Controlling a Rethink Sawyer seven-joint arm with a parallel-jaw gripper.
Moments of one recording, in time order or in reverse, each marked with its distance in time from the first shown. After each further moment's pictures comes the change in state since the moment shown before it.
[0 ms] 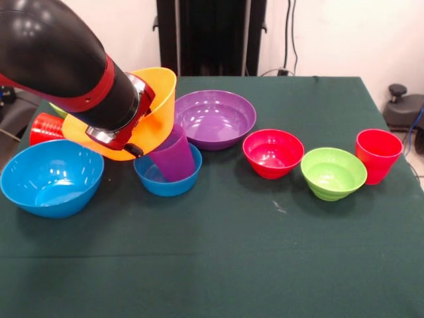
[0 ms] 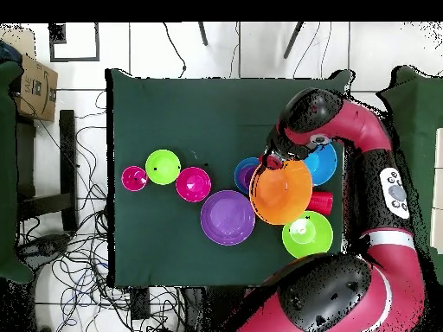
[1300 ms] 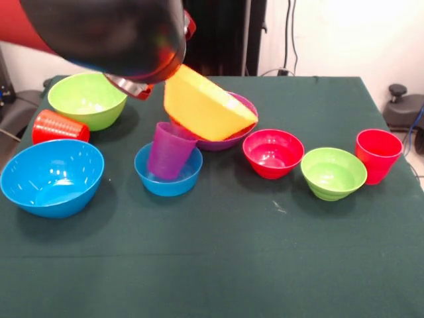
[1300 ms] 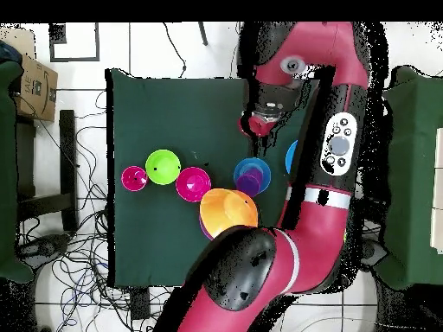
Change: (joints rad) arm 0.231 0.082 0.263 -0.667 -0.540 0.901 0.000
